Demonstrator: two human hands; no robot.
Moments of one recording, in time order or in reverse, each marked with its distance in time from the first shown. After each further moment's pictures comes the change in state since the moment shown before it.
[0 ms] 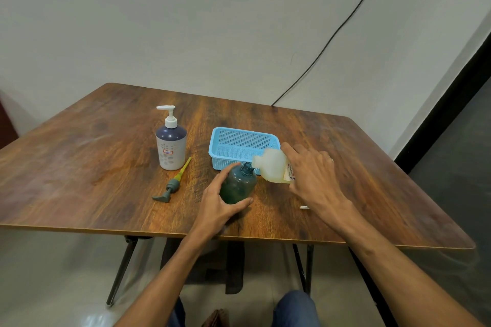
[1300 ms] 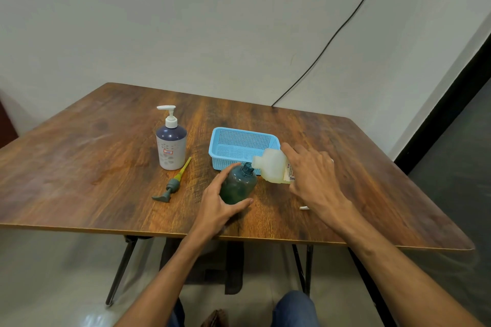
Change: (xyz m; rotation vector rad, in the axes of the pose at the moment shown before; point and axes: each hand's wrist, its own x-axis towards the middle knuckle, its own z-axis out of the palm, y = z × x) left_hand 0.000 0.001 0.000 -0.019 0.004 0.016; right_hand -0.001 -0.001 -0.003 0.001 0.028 -0.016
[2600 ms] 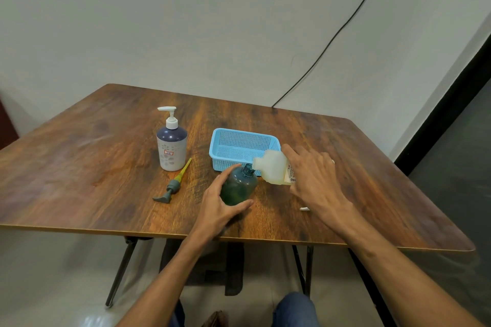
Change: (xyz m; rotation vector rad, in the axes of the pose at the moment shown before) left_hand 0.000 -0.002 0.001 0.004 -0.003 -0.011; right_hand -0.002 0.001 -0.001 -0.008 -0.006 -0.005
